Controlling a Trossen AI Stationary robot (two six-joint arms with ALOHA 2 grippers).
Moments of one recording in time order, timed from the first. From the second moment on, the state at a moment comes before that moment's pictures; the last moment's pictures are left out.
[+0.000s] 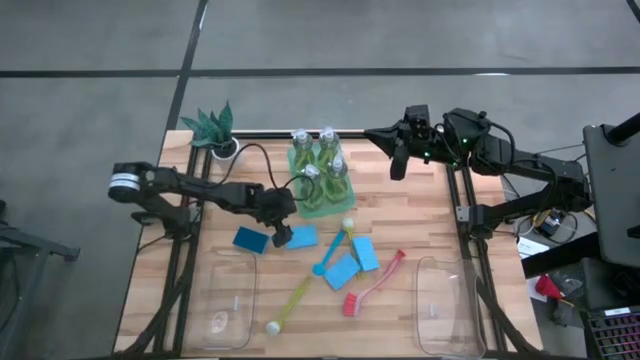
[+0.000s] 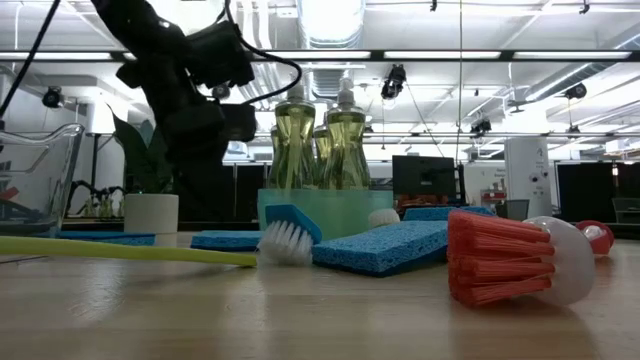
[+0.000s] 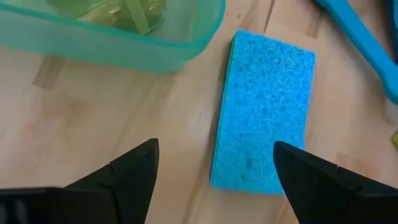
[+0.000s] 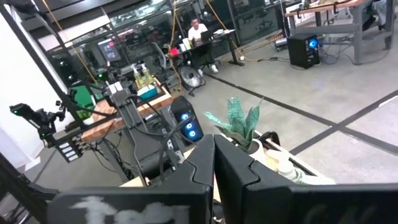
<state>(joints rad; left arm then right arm) 0.08 1.48 0.76 -0.31 0.05 -0.31 -0.16 1.15 1.30 -0.21 0.12 0.39</state>
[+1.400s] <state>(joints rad) 0.08 1.37 0.82 -0.56 0.18 -0.26 -0.16 1.15 1.30 -0.20 0.13 0.37</state>
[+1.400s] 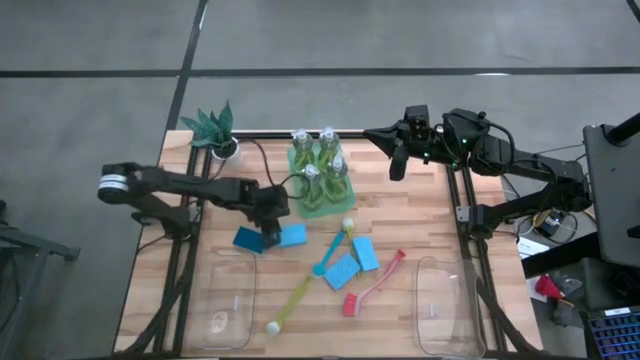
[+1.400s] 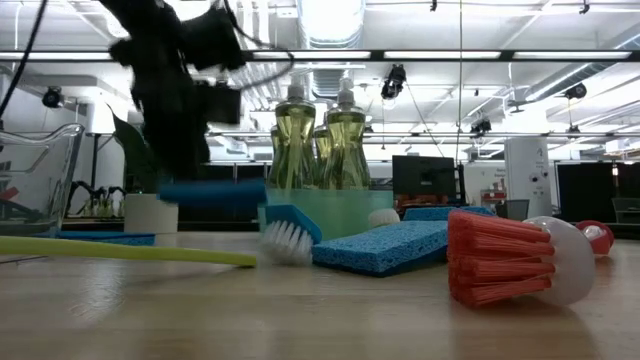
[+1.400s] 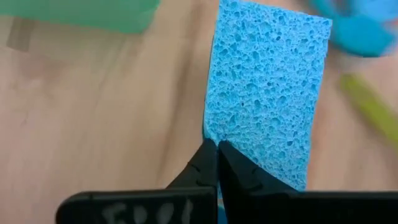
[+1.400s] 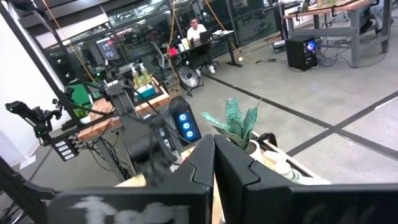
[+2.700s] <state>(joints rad) -0.61 1.02 0.79 -0.88 0.27 -0.91 -0.17 1.15 1.30 -0.18 0.16 0.32</state>
